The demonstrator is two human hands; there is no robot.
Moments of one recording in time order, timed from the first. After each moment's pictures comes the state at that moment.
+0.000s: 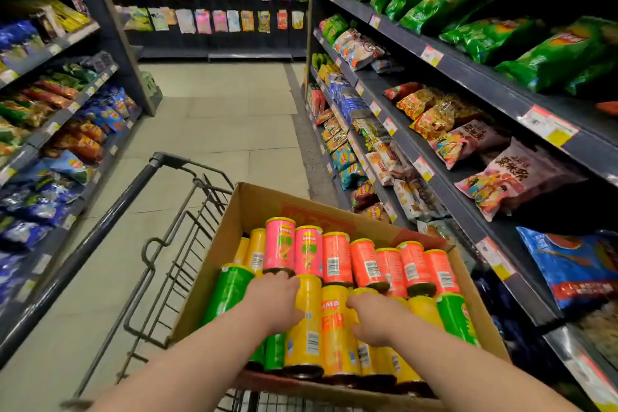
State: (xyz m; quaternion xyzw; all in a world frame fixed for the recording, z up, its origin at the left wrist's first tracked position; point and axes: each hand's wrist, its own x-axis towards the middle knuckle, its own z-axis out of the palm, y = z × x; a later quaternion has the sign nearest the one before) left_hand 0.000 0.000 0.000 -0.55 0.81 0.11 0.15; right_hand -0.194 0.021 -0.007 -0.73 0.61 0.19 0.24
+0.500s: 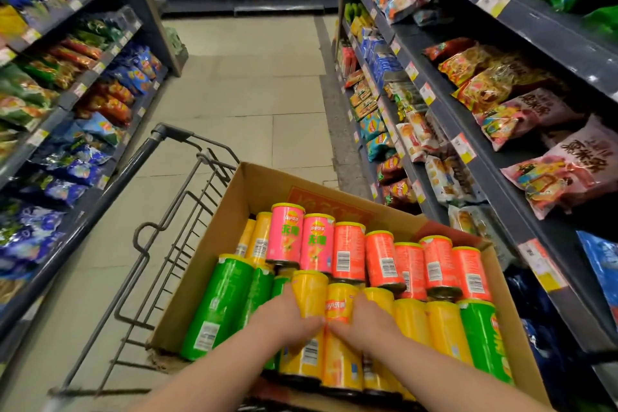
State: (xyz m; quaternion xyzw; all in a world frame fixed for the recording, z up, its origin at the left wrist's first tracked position) left_hand -0.026 -0.005 -0.051 -0.70 0.61 0.36 0.12; right_hand -0.184 -0.004 -0.065 -0.60 0.70 0.11 0.37
